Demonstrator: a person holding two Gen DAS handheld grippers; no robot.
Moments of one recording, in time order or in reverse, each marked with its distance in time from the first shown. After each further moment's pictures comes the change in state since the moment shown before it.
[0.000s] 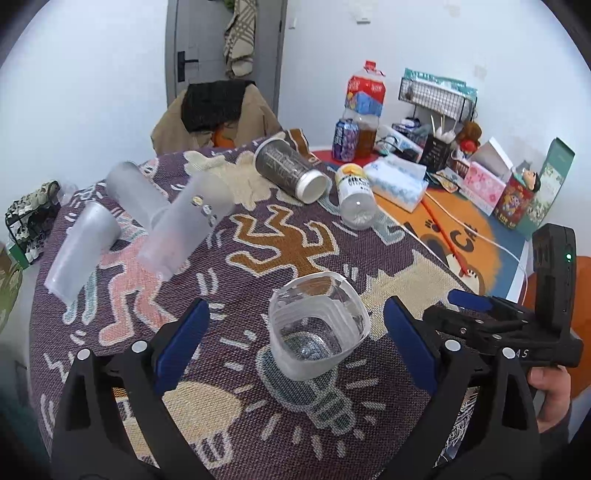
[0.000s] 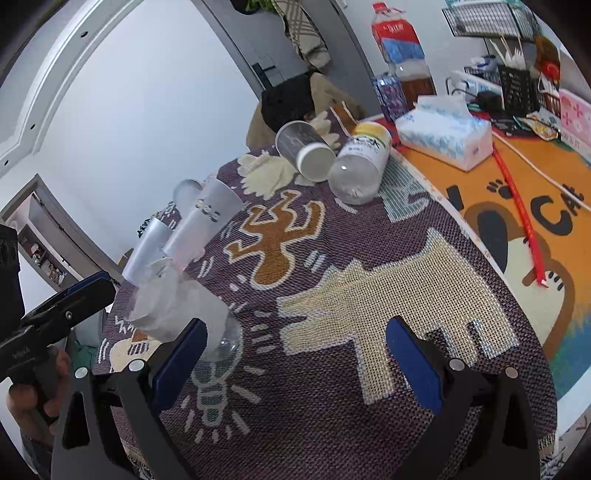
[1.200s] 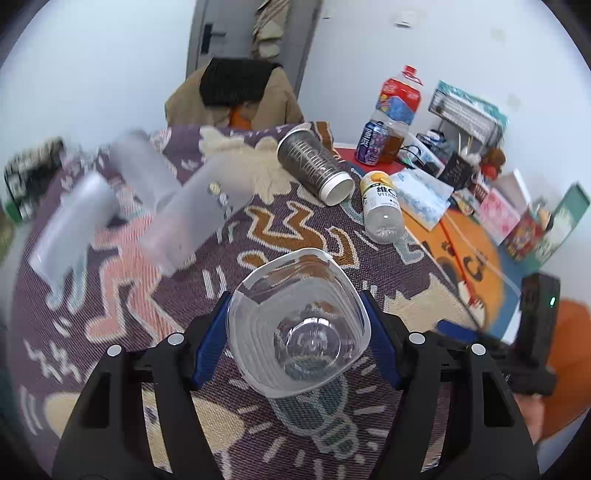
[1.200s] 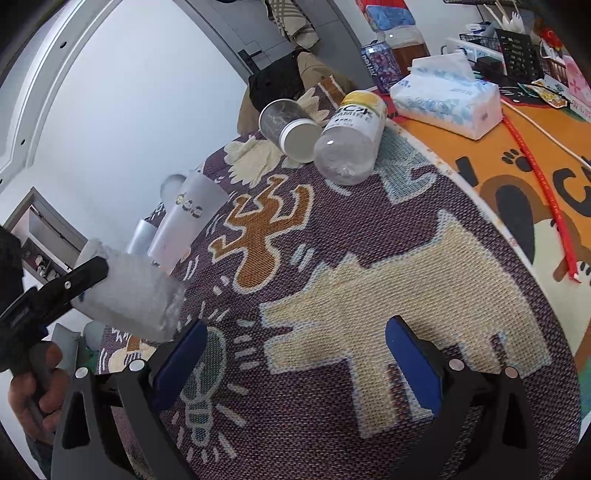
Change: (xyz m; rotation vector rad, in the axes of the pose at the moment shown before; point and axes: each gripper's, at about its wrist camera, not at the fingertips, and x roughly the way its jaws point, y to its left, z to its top) left arm 0.036 0.030 0.020 -0.110 0.055 -0.009; right arm 0.042 -0.025 0.011 0.080 0.073 0.021
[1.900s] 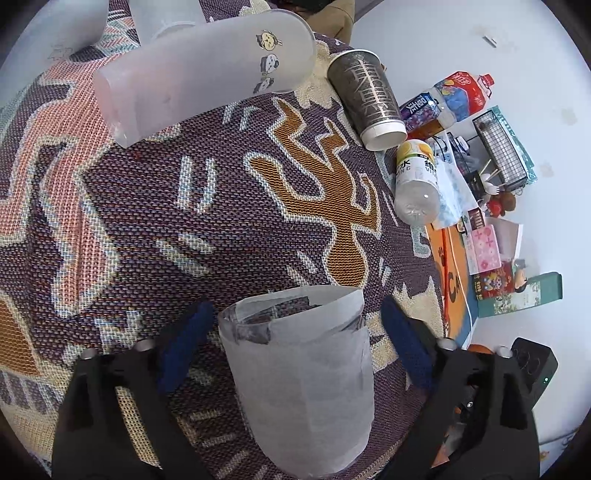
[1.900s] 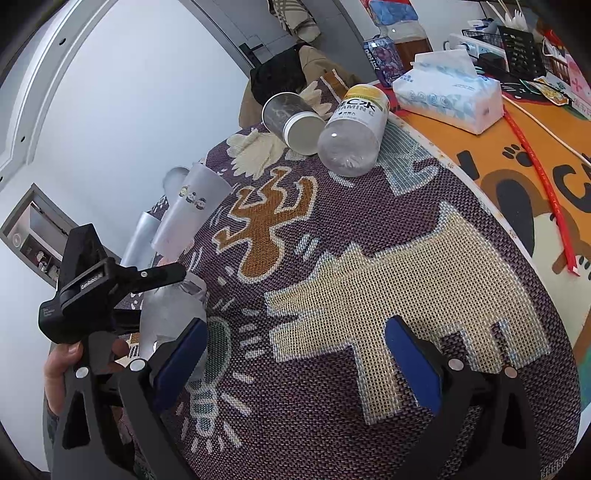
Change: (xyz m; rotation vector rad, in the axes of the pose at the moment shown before) left arm 0.101 0.059 -0.029 -0.449 0.310 -0.251; right arm -0.003 0.004 -0.004 -0.001 0.036 0.013
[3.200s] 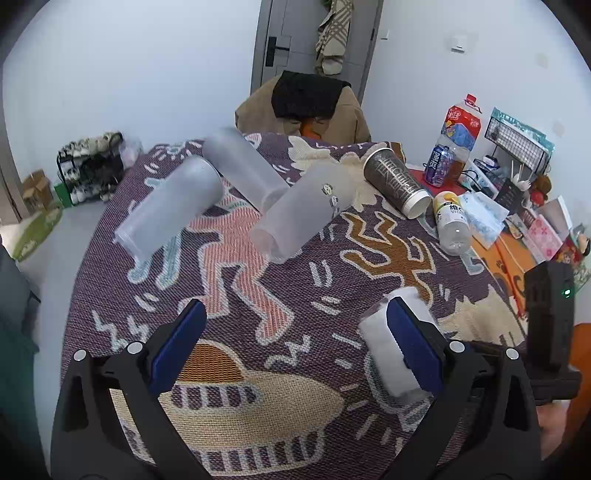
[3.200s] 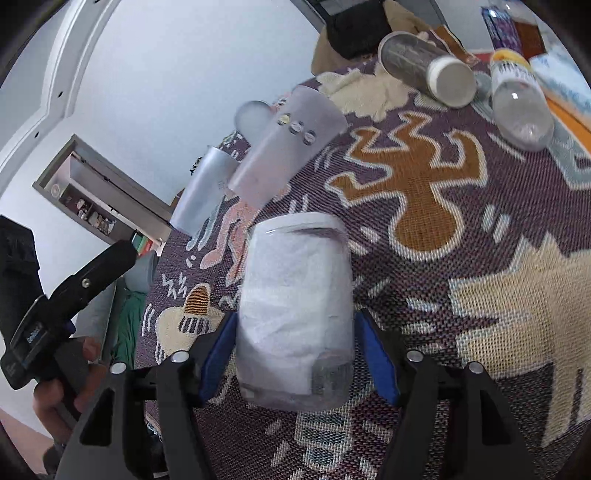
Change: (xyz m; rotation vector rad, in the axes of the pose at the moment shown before) left arm -0.135 -0.010 -0.045 0.296 -0.423 0.389; right arm 0.074 0.104 -0.009 -0.110 0.194 0.193
